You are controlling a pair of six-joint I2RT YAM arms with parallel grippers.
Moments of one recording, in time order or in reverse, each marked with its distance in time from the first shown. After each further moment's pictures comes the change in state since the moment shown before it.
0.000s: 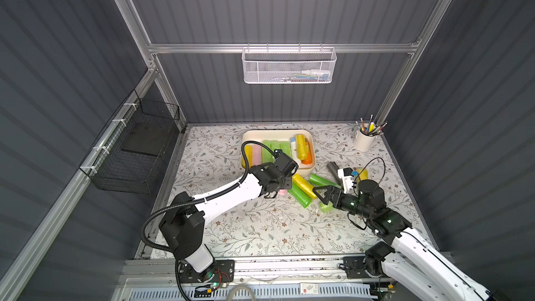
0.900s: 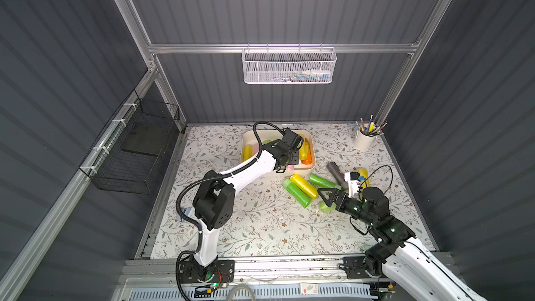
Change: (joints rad) left arm 0.123 0.378 0.441 0.024 0.035 0.135; right arm -0.005 -0.095 -0.052 -0.013 0.100 0.011
